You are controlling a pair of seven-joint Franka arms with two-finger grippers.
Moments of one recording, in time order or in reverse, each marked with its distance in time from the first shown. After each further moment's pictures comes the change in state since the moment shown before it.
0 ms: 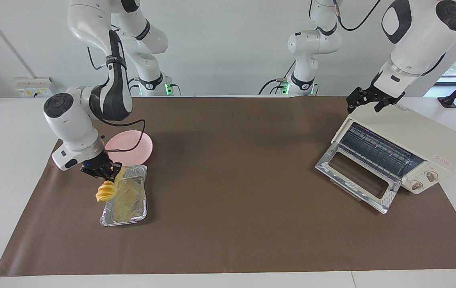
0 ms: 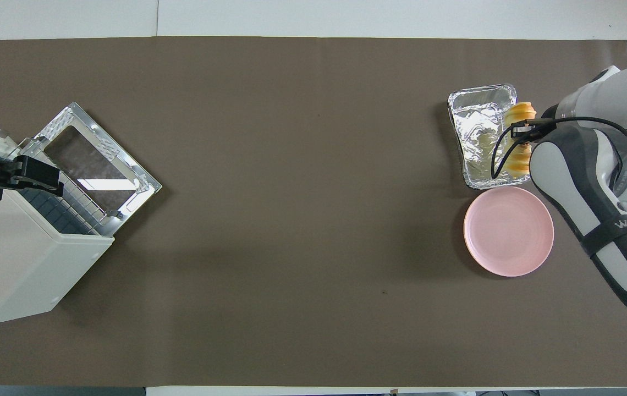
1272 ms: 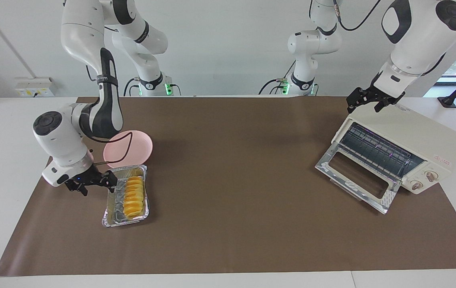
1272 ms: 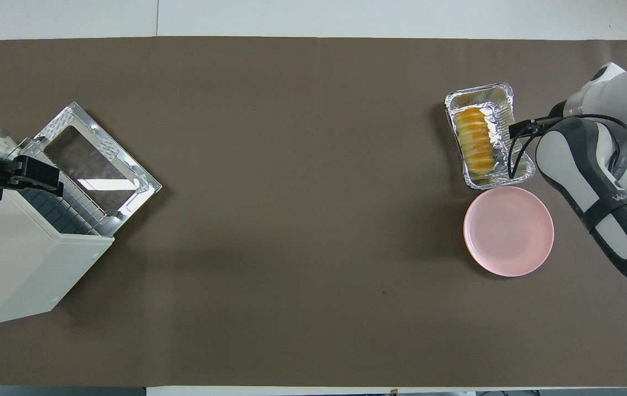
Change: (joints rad) left arm 0.000 0.000 0.000 0.000 0.000 0.000 0.000; right arm -0.064 0.106 -0.009 0.025 0.003 0.104 -0.207
